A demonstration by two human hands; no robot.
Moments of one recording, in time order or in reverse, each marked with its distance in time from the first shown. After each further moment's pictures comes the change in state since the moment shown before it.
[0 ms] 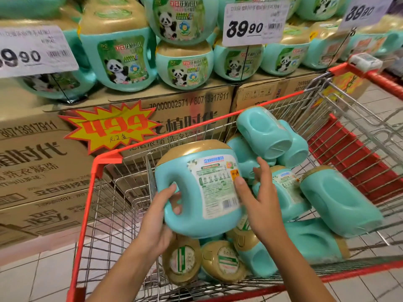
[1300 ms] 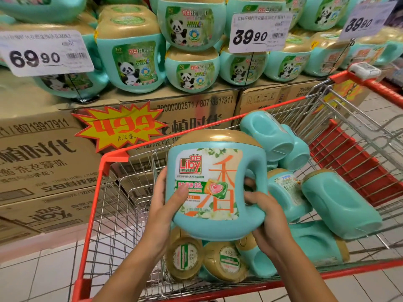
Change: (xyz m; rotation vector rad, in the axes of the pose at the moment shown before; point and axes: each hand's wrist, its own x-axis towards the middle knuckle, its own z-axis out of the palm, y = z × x) left_hand -0.030 0.007 0.003 0.198 -0.123 0.299; right_hand -0.015 -0.001 0.001 0.840 -0.176 0.305
